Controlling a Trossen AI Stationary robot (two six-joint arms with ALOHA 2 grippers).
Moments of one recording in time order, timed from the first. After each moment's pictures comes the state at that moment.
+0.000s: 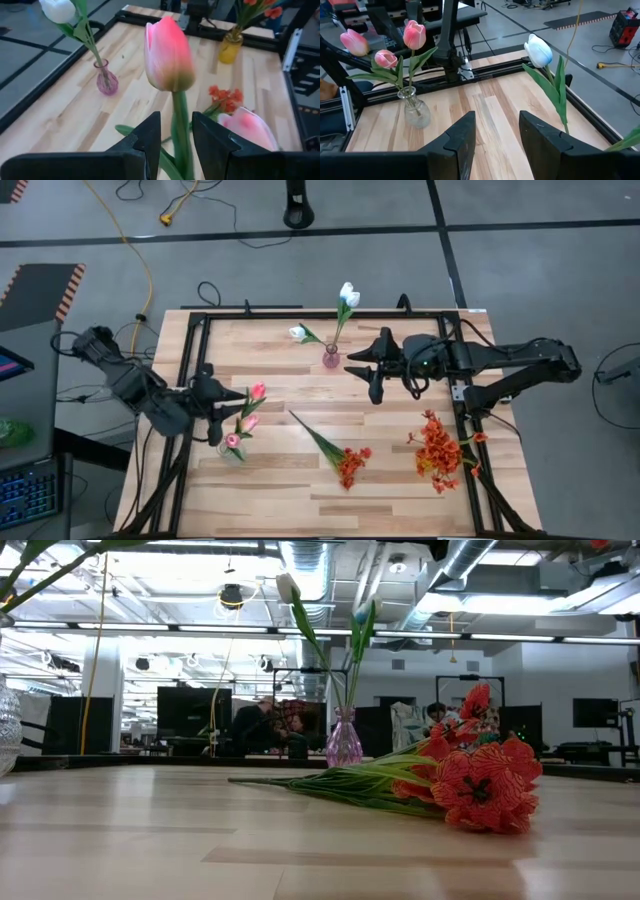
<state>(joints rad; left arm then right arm) -0.63 0.95 1.10 -0.86 -0.76 -0.63 0.05 1.20 1.14 -0.25 0.26 0.17</state>
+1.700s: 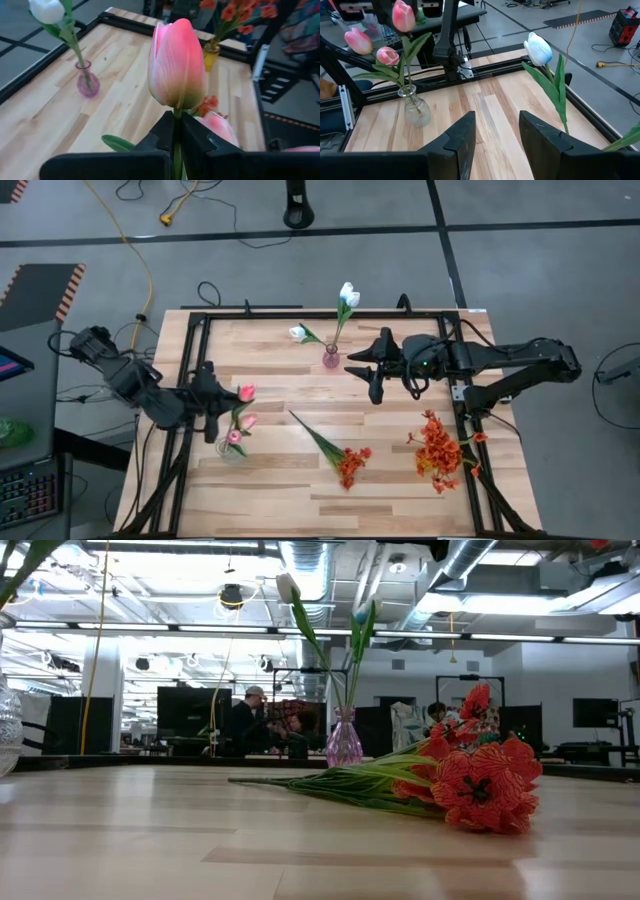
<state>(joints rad) -0.62 0.89 1.10 -0.82 -0.68 -0.64 0.05 1.20 1.14 -0.25 0.26 0.17</state>
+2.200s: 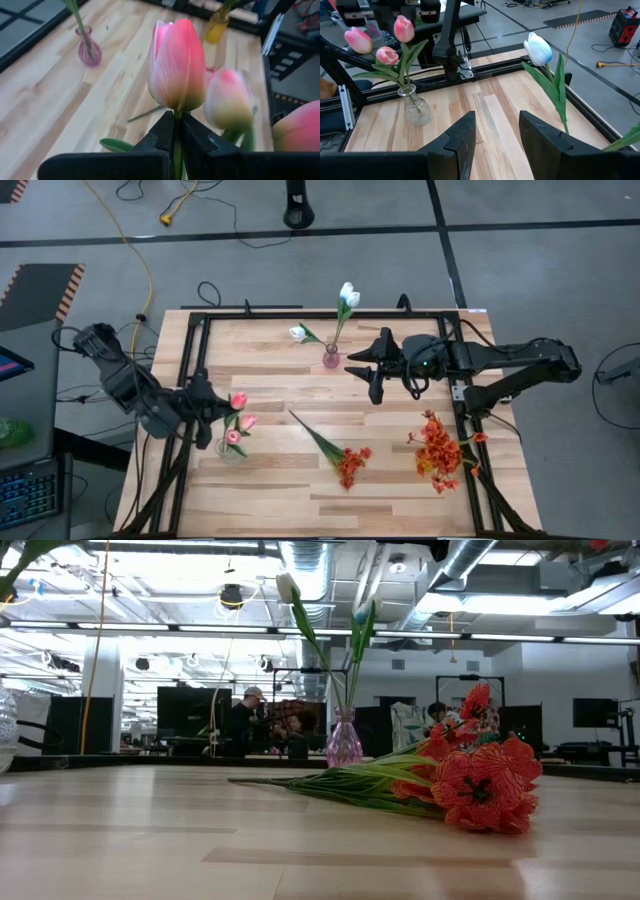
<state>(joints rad) -0.71 0.91 1.10 -0.99 -0.68 -0.81 0.05 1.20 1.14 -0.25 0.26 0.17</state>
